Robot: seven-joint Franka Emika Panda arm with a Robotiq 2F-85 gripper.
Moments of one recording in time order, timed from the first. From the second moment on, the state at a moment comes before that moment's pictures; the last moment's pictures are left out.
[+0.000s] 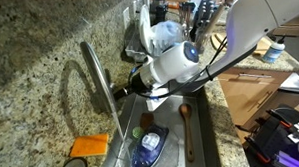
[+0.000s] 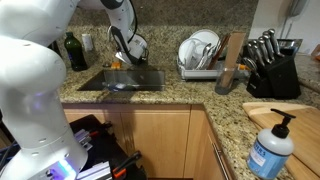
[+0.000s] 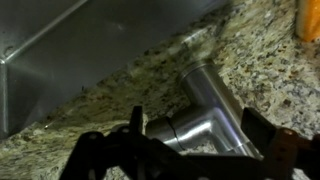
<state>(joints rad) 0.41 0.74 0.11 -1.63 -1.35 3.29 1.63</state>
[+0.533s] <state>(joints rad) 0.49 0.67 -0.10 -1.59 -1.49 3.10 1.74</state>
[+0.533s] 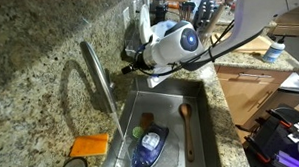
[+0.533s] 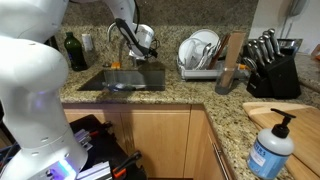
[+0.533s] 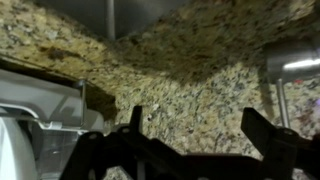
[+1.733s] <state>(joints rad) 0.39 0.99 -0.01 -1.13 -1.57 3.39 1.88</state>
